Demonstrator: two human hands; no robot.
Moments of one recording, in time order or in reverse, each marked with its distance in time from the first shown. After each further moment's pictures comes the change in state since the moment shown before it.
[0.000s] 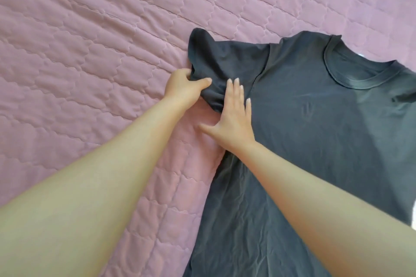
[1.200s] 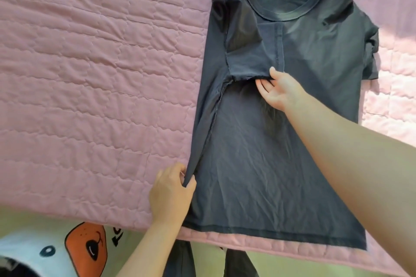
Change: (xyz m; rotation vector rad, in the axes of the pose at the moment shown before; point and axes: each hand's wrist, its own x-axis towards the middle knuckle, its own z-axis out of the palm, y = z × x) left_hand -0.294 -0.153 0.114 0.662 0.114 0.211; right_hand -0.090 0.202 -0.114 1.770 0.218 0.765
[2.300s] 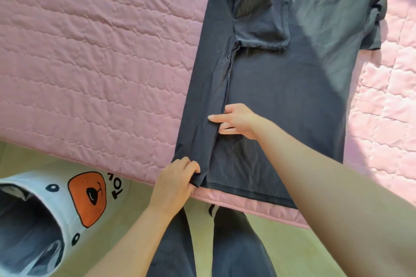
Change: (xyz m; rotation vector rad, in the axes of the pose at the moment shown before) left_hand -0.088 0.012 0.034 0.216 -0.204 0.374; right_hand -0.075 0.096 -0.082 -0.914 -0.469 0.309
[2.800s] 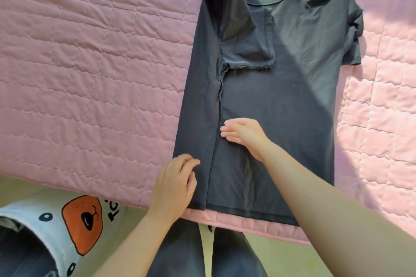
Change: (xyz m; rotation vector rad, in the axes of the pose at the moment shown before) left_hand 0.039 0.005 -0.010 -0.024 0.116 -0.007; right_hand -0.014 0.002 -0.024 0.178 0.305 -0.097
